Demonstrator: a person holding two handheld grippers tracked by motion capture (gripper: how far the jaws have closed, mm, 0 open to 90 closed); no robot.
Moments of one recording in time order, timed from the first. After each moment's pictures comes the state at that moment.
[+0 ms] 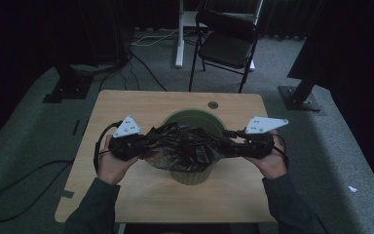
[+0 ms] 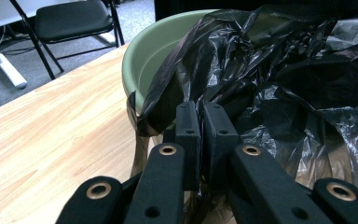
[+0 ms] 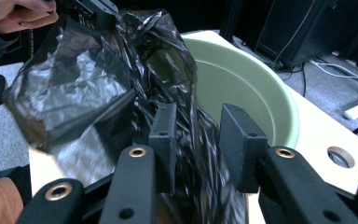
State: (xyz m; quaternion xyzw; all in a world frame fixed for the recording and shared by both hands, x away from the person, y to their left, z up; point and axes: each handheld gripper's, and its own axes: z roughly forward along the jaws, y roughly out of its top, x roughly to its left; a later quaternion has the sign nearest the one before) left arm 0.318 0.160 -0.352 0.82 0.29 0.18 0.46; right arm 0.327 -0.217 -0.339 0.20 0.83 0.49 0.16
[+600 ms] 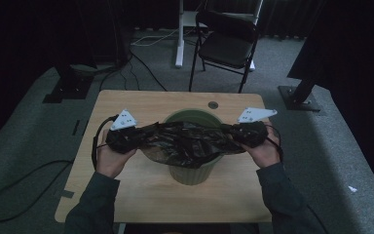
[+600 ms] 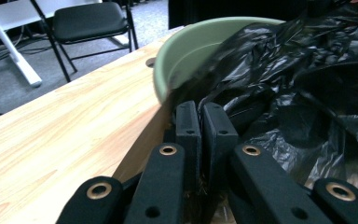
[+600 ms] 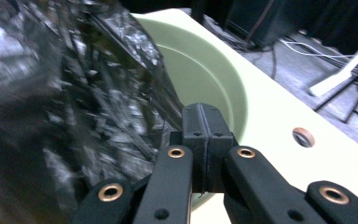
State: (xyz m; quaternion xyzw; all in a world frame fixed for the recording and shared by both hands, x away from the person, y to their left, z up) left arm 0.335 0.172 -0.351 0.81 0.32 0.20 0.46; right arm 0.360 -0.212 -0.346 0.25 0.84 0.44 0.20
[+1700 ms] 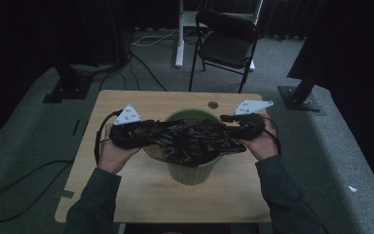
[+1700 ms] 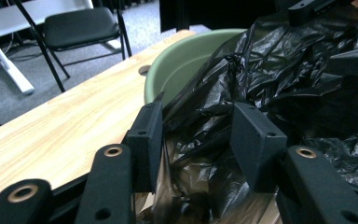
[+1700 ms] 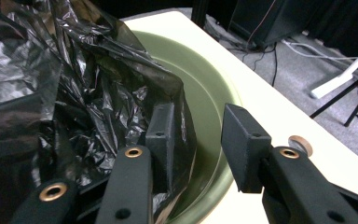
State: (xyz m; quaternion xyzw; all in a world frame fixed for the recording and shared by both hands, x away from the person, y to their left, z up) left arm 0.342 0.158 -0.338 0.82 0.29 0.18 0.46; right arm 0.377 -0.204 -0.335 0.24 0.85 0.43 0.19
